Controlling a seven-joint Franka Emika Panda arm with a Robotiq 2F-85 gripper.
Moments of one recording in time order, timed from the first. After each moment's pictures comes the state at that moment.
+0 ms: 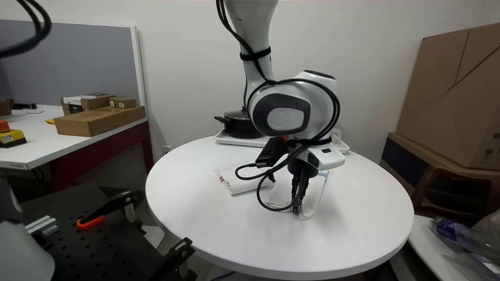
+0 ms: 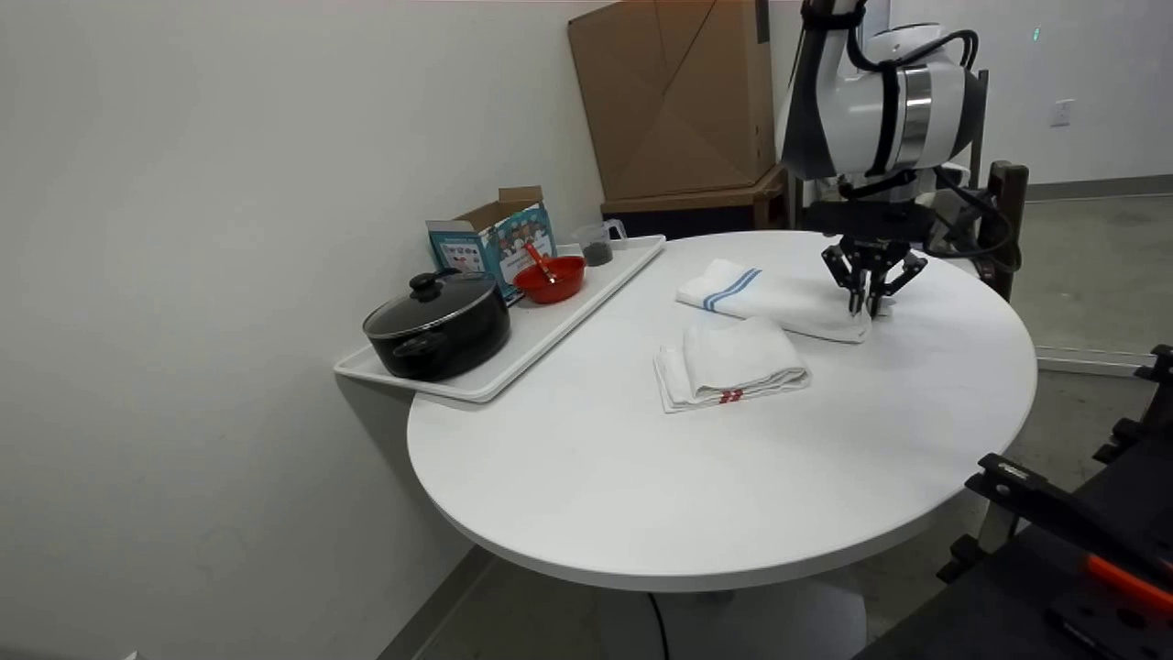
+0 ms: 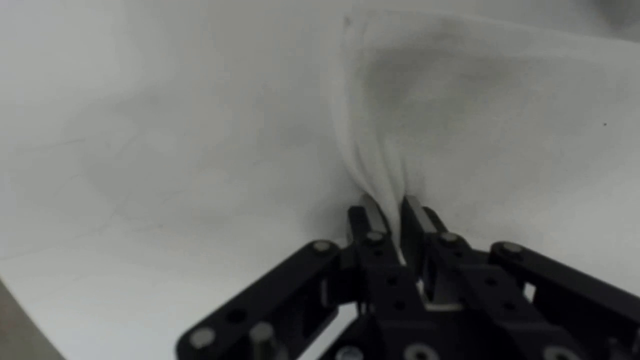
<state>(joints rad) -0.13 0.66 -0.13 -2.19 0.52 2.89 0.47</state>
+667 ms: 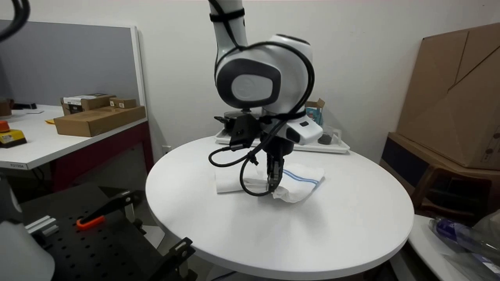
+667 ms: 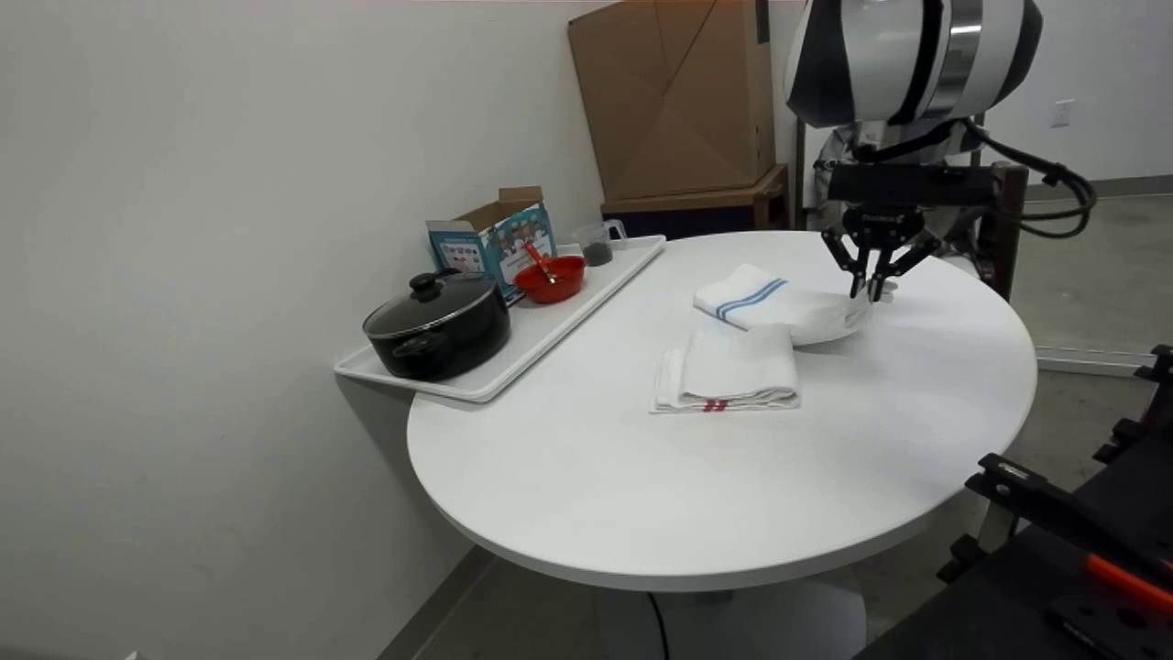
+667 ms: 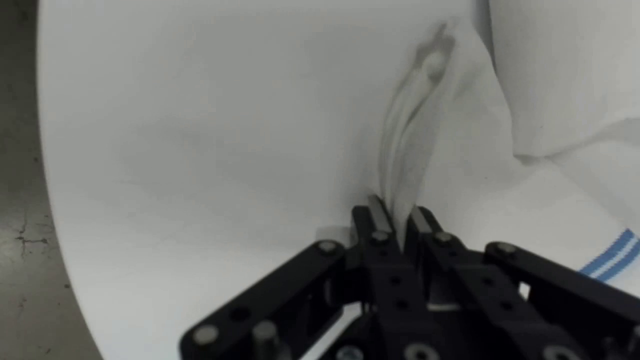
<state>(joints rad) -0.22 0.38 0.03 -2.48 0.53 2.93 0.20</state>
